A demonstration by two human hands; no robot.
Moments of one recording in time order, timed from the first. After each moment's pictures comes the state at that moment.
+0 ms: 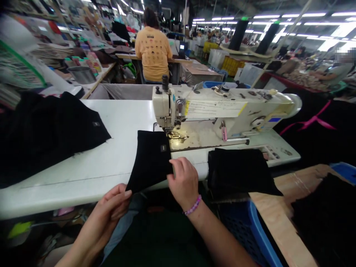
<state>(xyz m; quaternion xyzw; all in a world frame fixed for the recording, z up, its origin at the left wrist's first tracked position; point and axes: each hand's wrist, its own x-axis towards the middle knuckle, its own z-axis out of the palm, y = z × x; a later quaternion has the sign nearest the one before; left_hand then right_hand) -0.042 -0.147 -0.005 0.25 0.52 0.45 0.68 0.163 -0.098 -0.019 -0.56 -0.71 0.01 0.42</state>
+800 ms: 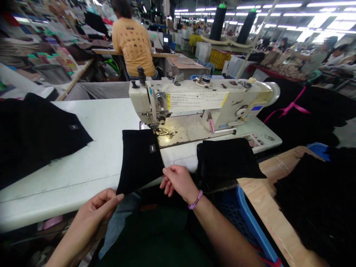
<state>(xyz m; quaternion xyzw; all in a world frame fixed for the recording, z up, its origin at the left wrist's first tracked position) -0.047 -0.145 -0.008 0.42 0.65 0.38 0.51 0.190 -0.101 -0.022 -0.54 -0.38 0.66 0.36</state>
